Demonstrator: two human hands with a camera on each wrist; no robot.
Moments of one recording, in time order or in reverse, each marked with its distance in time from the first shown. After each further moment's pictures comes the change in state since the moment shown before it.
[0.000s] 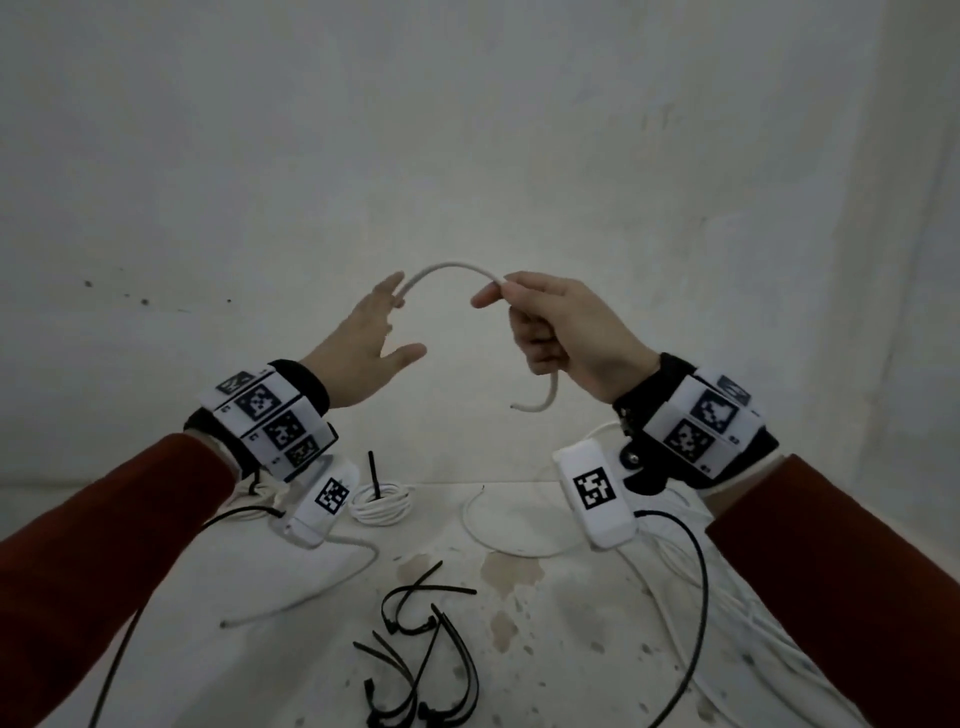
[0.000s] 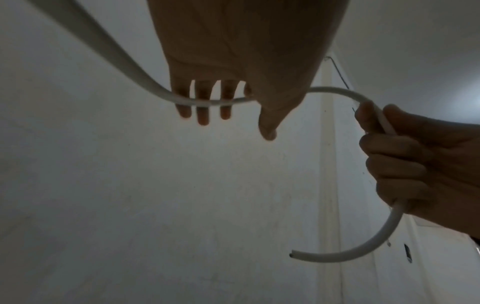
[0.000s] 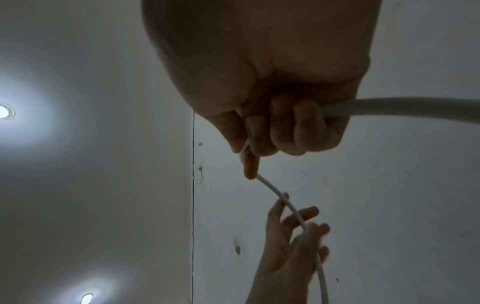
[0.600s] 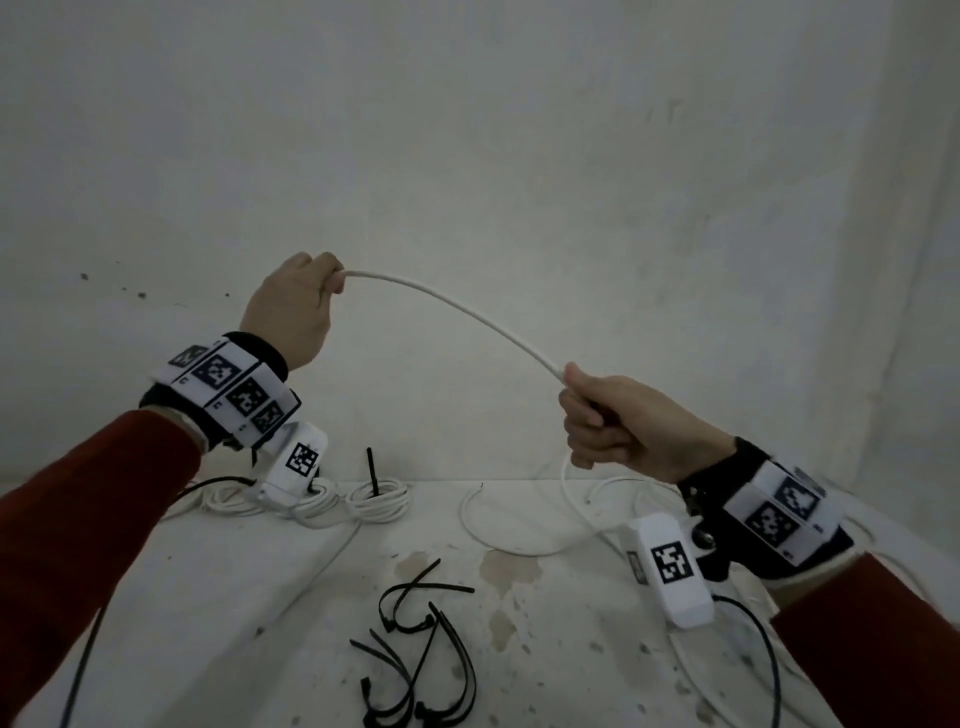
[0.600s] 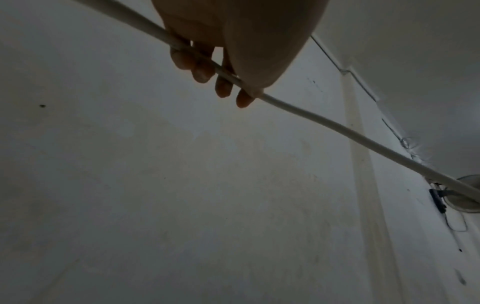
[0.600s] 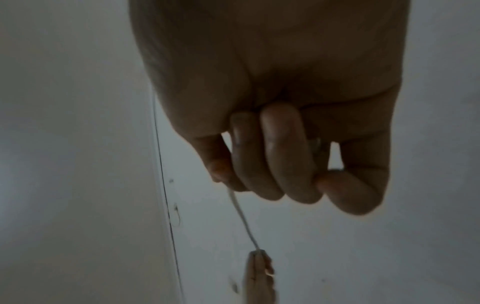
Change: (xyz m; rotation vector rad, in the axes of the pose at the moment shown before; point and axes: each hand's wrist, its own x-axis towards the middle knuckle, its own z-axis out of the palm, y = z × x) left_hand 0.015 -0.046 -0.034 0.356 0.395 0.059; right_hand -0.052 0.051 -0.032 0.205 -0.205 0.264
